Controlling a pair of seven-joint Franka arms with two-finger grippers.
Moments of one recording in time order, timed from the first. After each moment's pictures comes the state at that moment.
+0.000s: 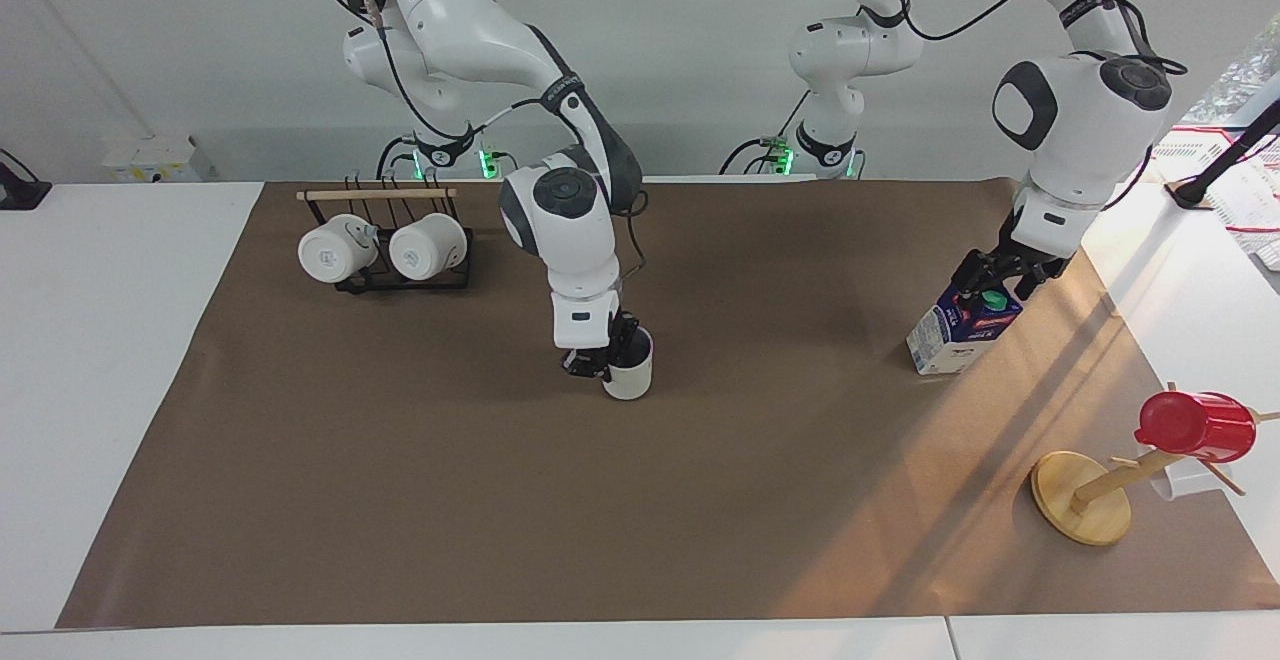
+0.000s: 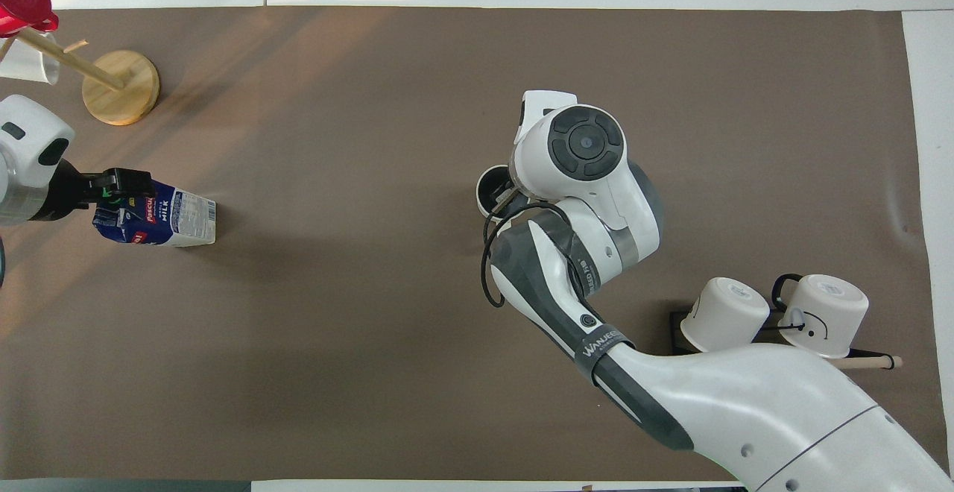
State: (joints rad) left arm 0.06 -0.05 -0.02 -2.06 -0.01 2.13 -0.04; right arm 0.41 0.43 0.10 -1.74 -0.03 2.32 -0.20
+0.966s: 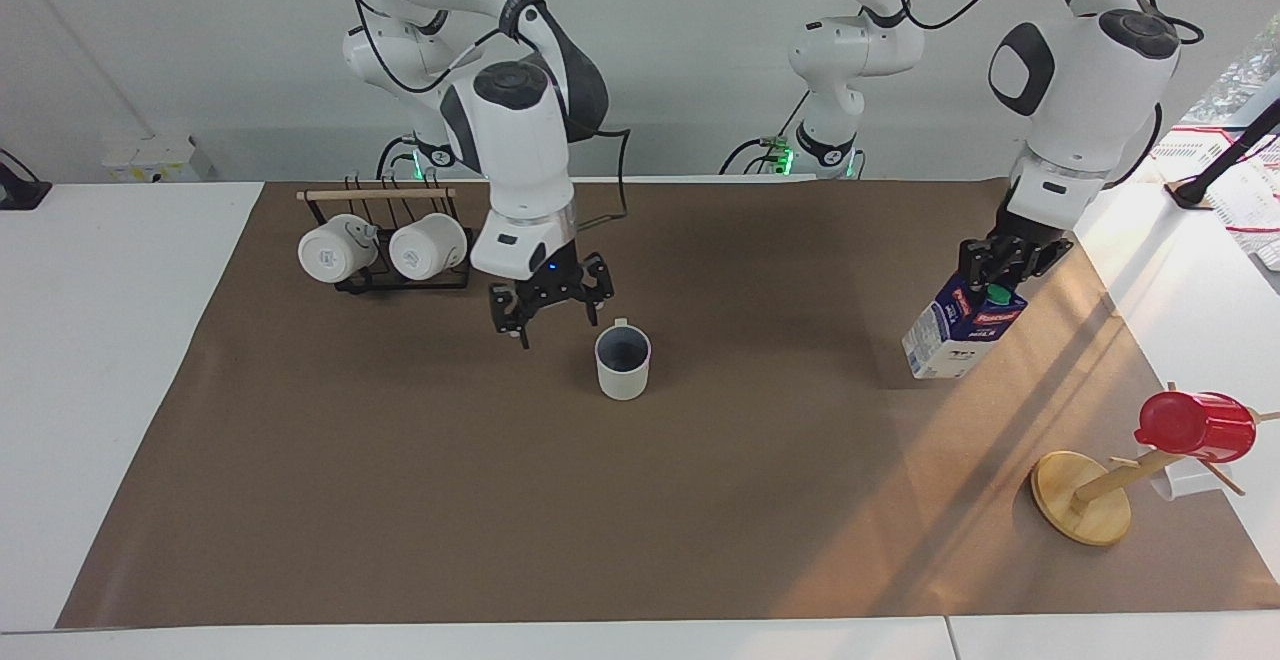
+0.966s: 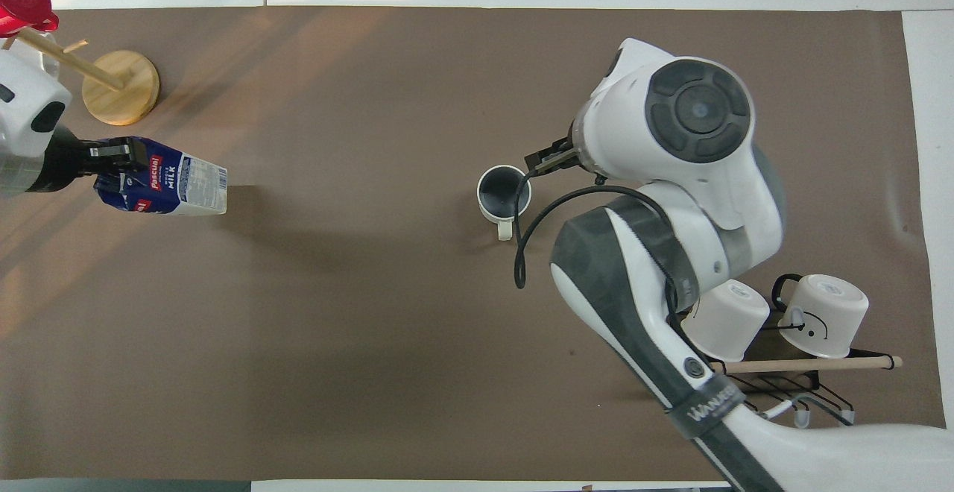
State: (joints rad) left arm -0.05 -0.05 -0.04 -1.92 0.01 2.06 -0.15; right arm 0.31 0.19 0.07 -1.70 -0.08 2.08 0.12
